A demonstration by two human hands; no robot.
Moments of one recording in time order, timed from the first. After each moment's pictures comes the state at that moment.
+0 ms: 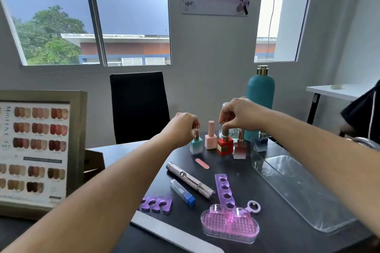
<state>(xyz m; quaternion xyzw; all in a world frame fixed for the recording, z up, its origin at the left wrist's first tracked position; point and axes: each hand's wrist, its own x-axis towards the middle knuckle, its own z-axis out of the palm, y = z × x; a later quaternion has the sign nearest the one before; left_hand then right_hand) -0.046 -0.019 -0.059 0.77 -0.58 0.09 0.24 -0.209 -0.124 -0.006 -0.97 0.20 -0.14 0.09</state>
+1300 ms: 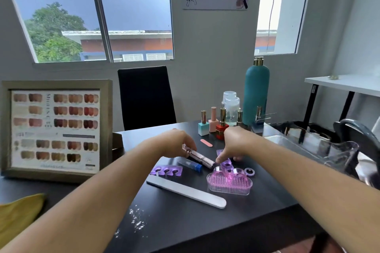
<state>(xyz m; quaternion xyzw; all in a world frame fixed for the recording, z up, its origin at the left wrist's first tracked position) -0.067 0.067 -0.083 0.77 -0.63 -0.02 0.03 -0.228 -0.039 -0.069 -0.92 0.37 0.04 0.12</state>
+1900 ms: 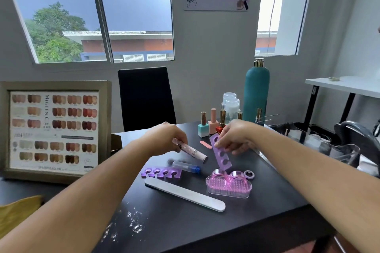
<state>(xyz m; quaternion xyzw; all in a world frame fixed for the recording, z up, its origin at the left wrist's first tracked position) -0.055 0.081 -0.074 0.77 -0.63 0.05 0.08 -0.230 -0.052 -0.051 -0.81 0.39 -0.04 0.43</state>
